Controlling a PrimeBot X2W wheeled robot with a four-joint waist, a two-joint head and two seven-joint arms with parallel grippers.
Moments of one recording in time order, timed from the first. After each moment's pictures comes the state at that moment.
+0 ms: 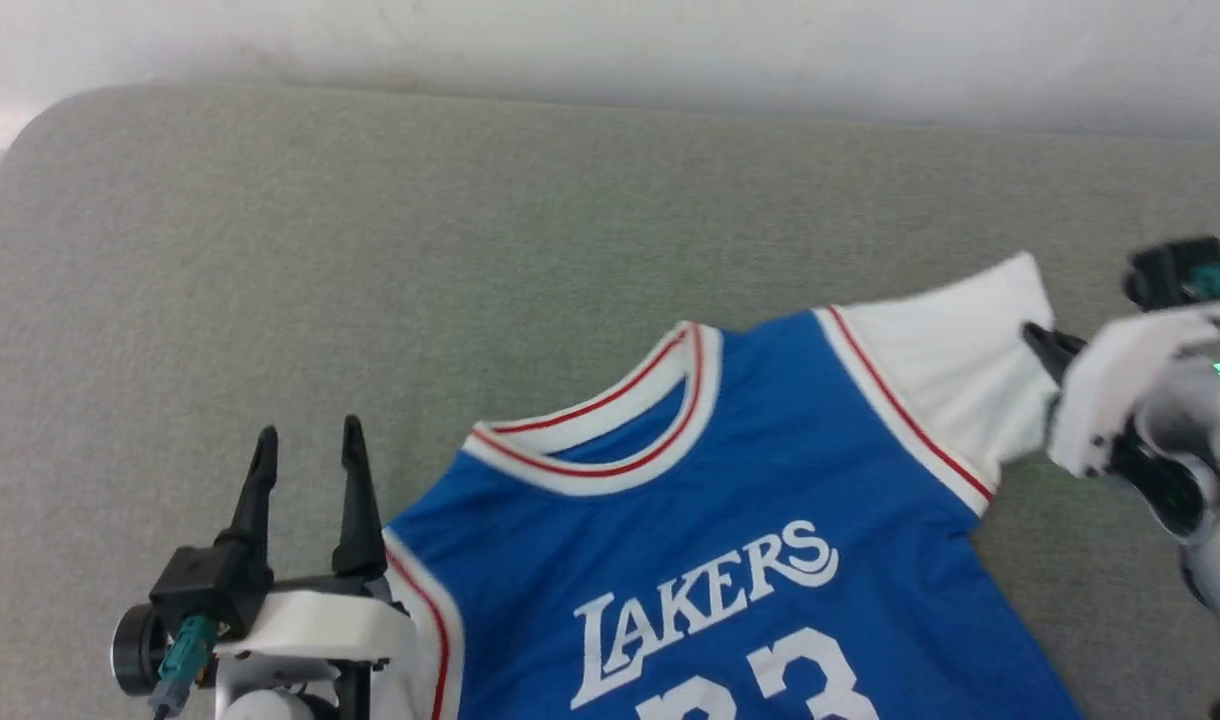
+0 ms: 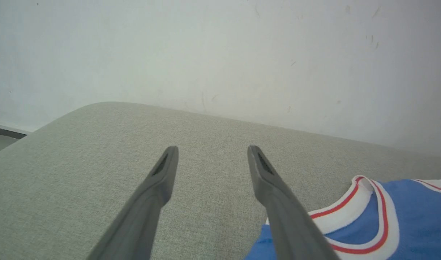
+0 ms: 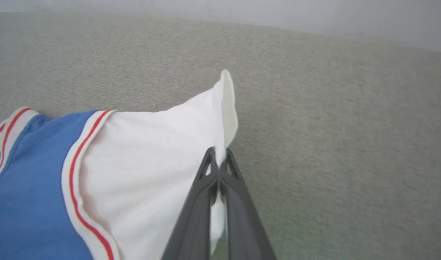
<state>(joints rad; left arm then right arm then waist) -0.02 0.10 -0.06 0.02 -0.24 0.11 -0.26 -0.61 -0.43 0.35 0.65 0.64 0.13 0.27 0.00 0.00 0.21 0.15</state>
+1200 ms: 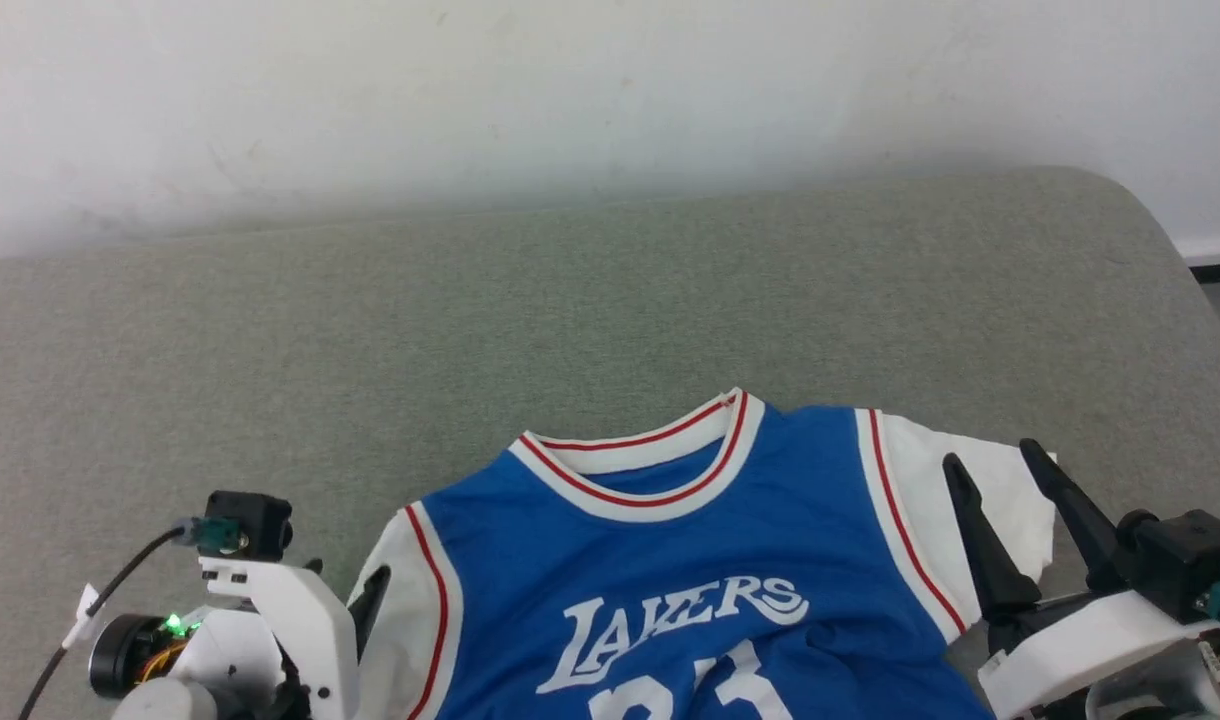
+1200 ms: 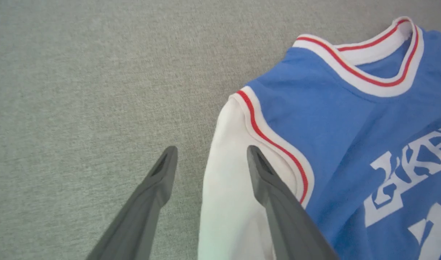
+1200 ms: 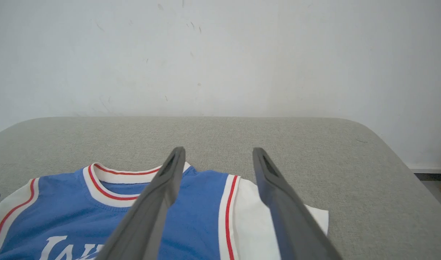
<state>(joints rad) -0.04 0.32 -0.11 0.05 -0.41 -0.05 0.49 0.11 -0.15 0.04 -0.18 0.25 0.13 0.06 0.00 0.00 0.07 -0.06</state>
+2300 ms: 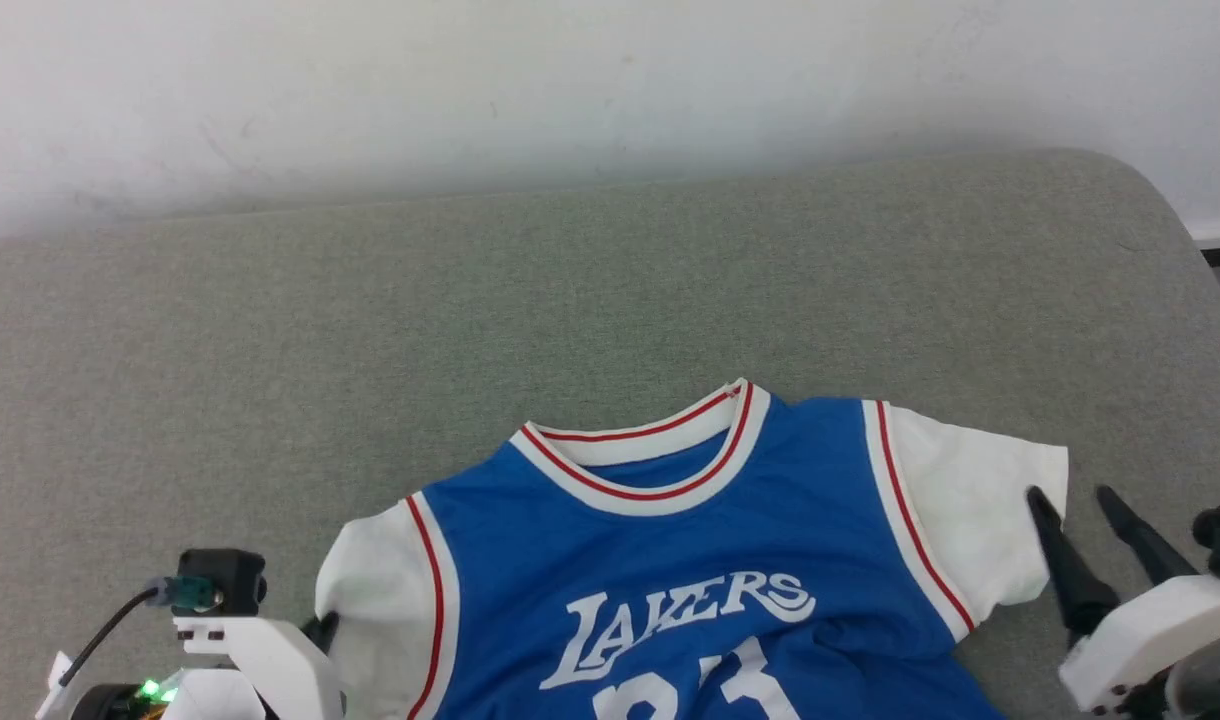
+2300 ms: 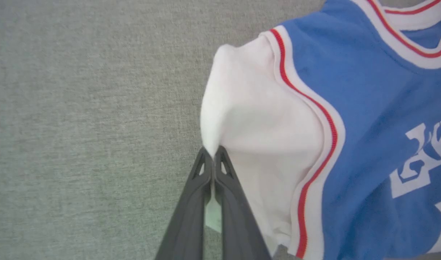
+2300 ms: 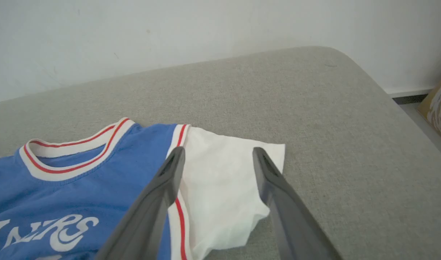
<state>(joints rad) 0.08 0.35 -0.11 -0.02 -0.46 0.01 0.59 0.10 -0.18 -0.06 -0.09 0.37 0.13 0.16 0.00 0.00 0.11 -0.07</state>
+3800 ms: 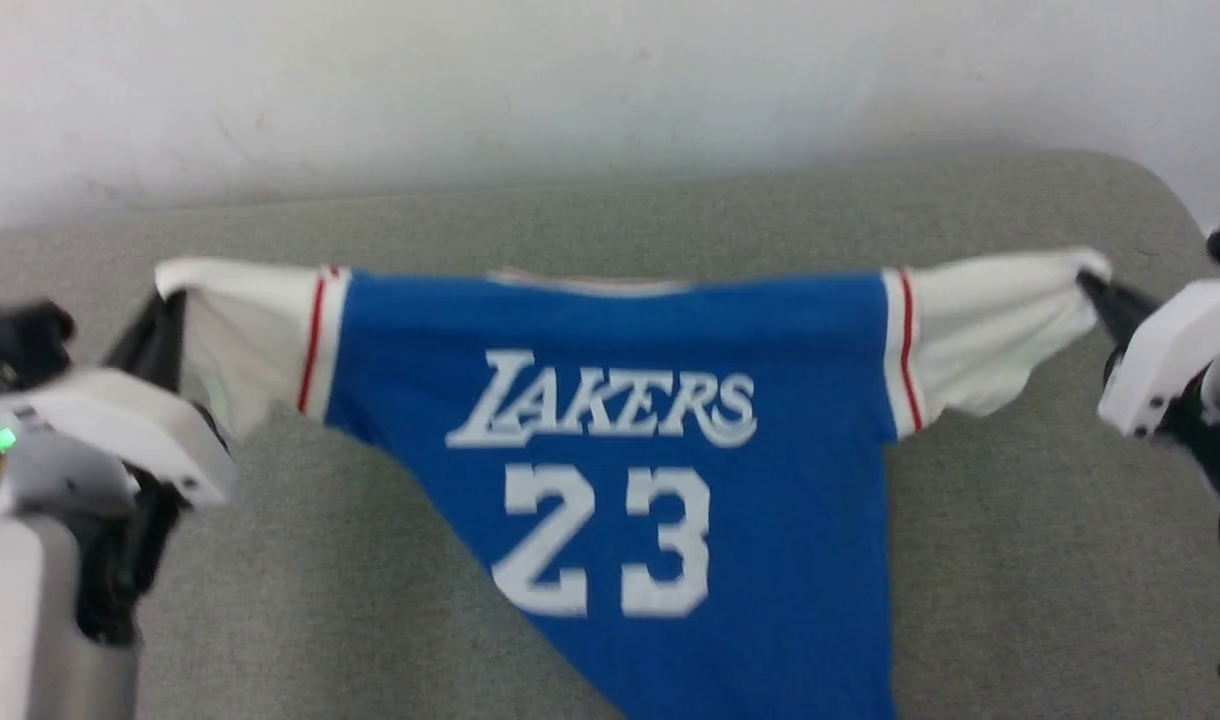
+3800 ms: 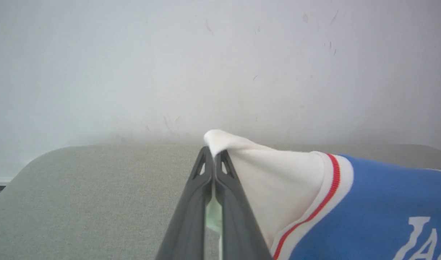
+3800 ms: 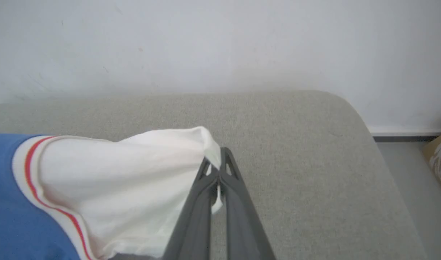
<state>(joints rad) -0.22 0.38 0.02 -0.06 -0.43 0.07 0.30 -0.51 -0.43 0.14 0.49 0.61 0.13 0.34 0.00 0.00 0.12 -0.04</state>
